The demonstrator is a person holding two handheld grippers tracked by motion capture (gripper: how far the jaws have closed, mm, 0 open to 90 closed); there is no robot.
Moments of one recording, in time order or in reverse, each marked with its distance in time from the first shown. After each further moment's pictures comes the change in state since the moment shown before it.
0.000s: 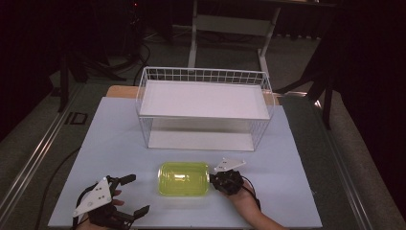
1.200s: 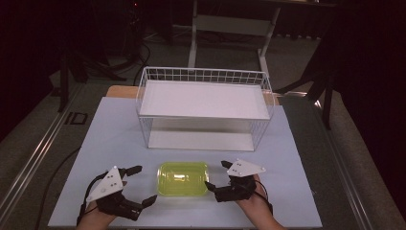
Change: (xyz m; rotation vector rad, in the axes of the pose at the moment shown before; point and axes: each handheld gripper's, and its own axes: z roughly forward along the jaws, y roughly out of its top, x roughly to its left) left arm 0.008 0.024 0.023 0.070 0.030 0.011; right arm 0.022 0.017 -0.064 -0.208 -0.070 -0.034
